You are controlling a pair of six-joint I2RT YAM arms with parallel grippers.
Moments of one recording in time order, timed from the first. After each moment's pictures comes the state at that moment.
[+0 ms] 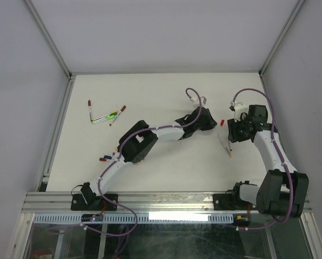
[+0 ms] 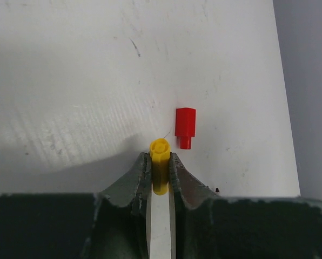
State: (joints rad) left arm -0.95 2.50 1.84 0.21 -0.11 -0.92; right arm -0.10 1.21 0.81 -0.62 -0.24 -0.35
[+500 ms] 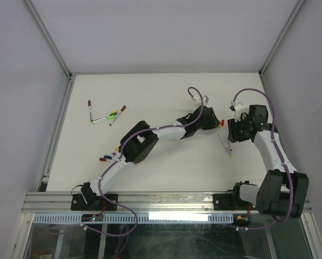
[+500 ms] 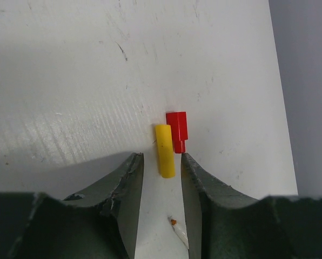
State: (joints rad) left arm -0.96 2.53 1.93 0.17 -0.10 -0.91; right arm -0.11 1.21 0.81 -0.62 -0.25 -0.35
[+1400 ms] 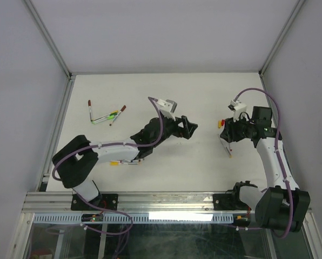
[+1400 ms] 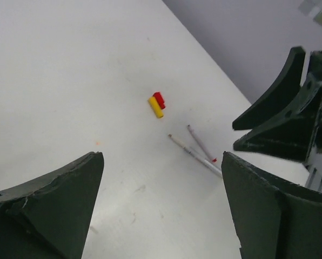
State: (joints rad) left arm -0.96 1.68 0.94 0.65 -0.14 -0.52; right arm -0.11 1.08 0.81 -0.66 -0.53 -0.39
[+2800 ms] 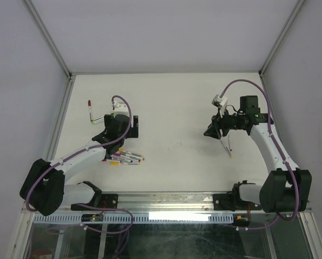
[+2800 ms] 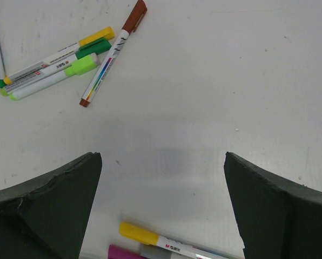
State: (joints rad) left arm -0.57 1.23 0.64 -0.02 -0.49 -0.28; right arm 0.04 1.24 0.97 -0.74 -0.90 -0.60
